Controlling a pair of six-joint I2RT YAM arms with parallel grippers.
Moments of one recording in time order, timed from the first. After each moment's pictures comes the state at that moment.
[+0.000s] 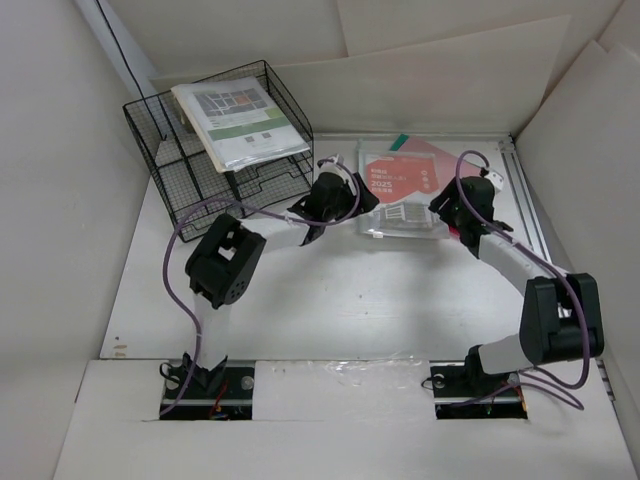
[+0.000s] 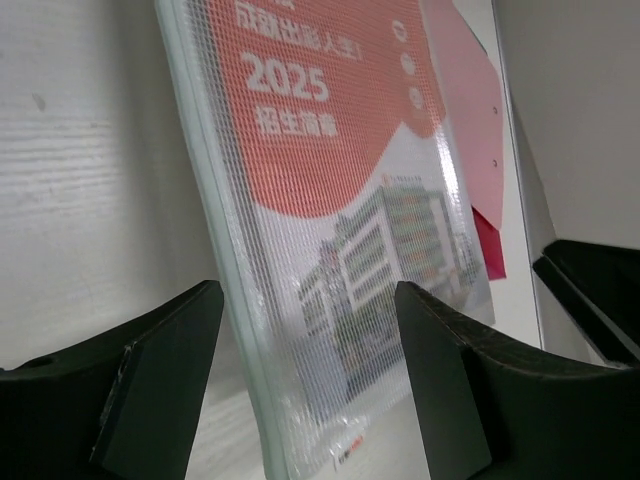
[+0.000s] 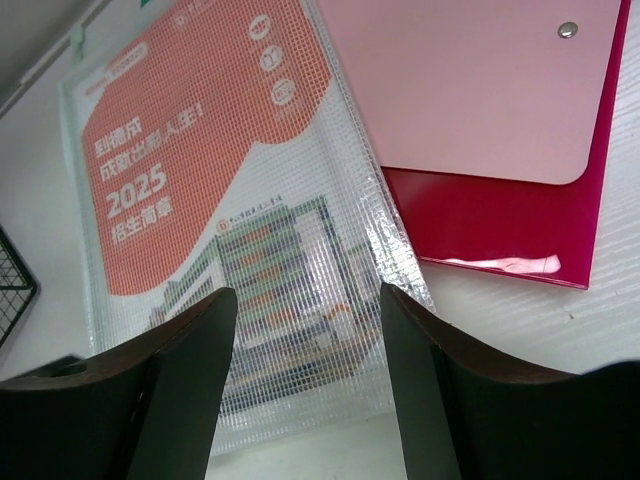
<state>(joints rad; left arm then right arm) -0.67 2.00 1.27 0.32 0.03 -0.83 0.10 1.44 0.84 0.04 0.18 0.66</state>
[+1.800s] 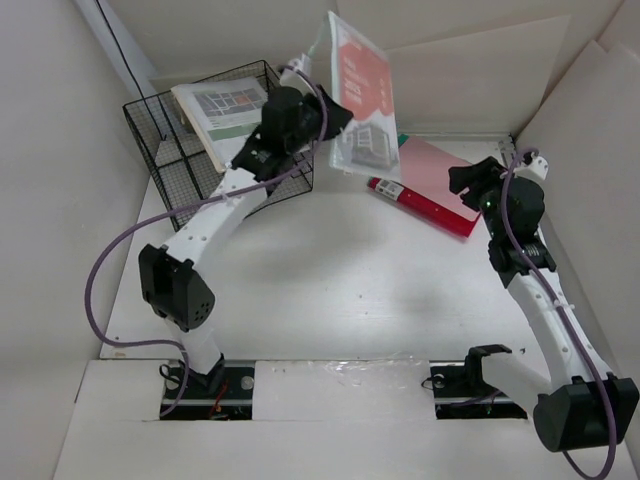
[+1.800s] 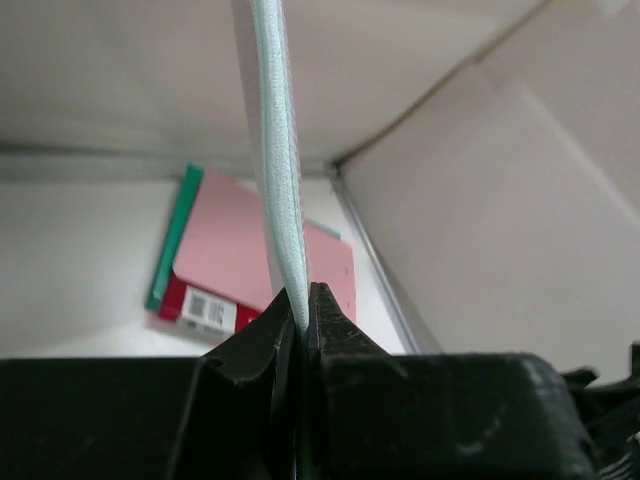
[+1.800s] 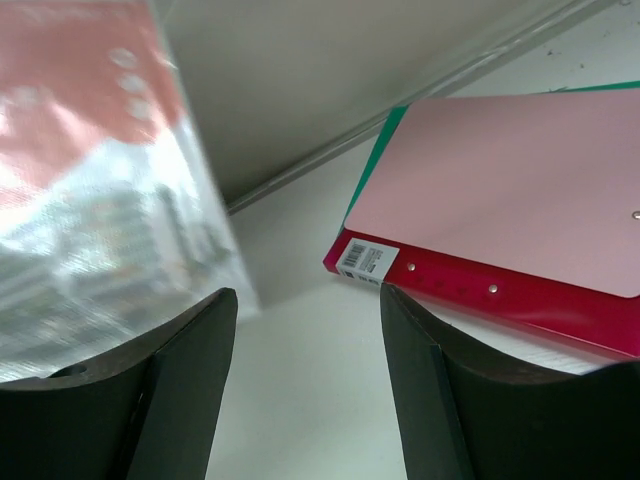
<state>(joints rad) -0.56 1.74 1.76 -0.11 0.07 -0.67 0.09 0.99 0.87 0.01 0.07 0.64</state>
